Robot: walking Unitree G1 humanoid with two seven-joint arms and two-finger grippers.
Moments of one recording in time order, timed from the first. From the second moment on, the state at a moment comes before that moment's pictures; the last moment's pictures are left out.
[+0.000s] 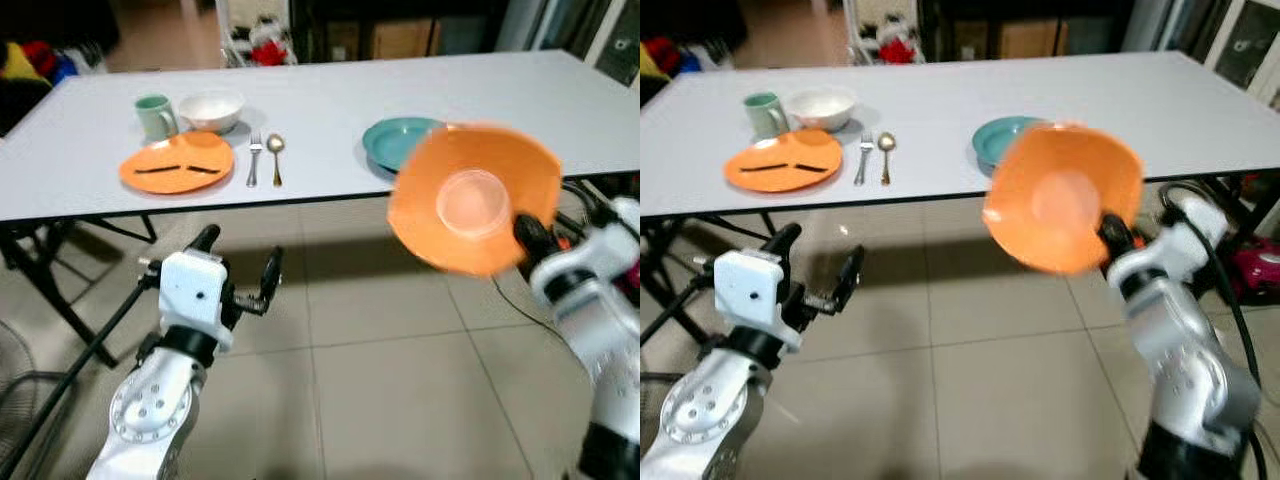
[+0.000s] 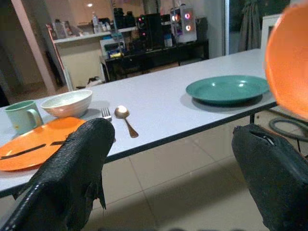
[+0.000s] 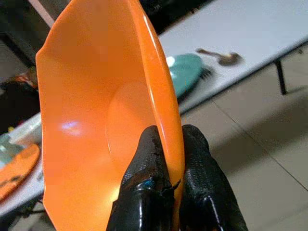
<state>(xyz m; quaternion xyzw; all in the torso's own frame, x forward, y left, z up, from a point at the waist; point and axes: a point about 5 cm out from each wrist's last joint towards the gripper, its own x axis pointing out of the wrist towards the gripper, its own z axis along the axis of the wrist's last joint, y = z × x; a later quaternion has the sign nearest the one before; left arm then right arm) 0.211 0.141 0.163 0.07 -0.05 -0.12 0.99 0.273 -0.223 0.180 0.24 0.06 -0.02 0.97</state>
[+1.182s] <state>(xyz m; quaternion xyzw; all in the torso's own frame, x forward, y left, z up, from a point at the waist) 0.223 0.134 0.165 0.08 -0.06 -0.16 0.98 0.310 -0.233 0.198 0.13 0.05 -0.02 0.99</state>
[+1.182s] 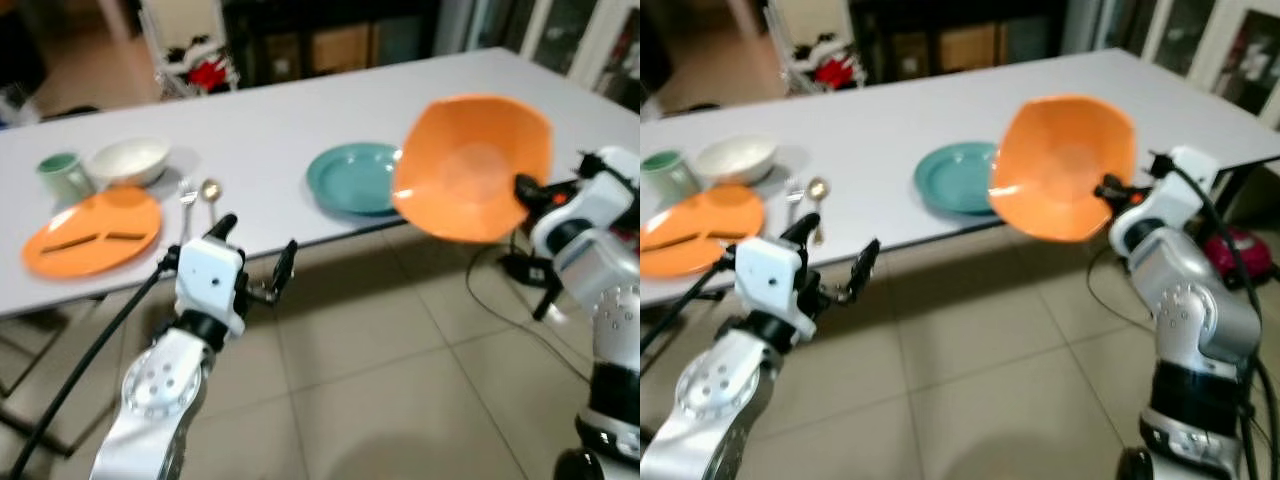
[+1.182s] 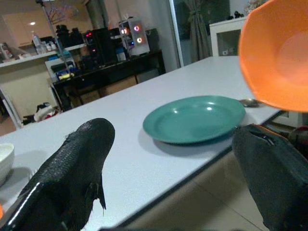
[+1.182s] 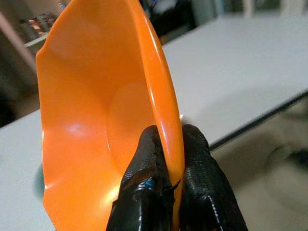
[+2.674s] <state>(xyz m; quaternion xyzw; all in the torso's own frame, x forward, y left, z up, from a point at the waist) 0.224 0.139 0.167 0.08 -0.06 -0.14 0.98 0.321 -0.196 0.194 0.10 0.07 0.19 0.97</state>
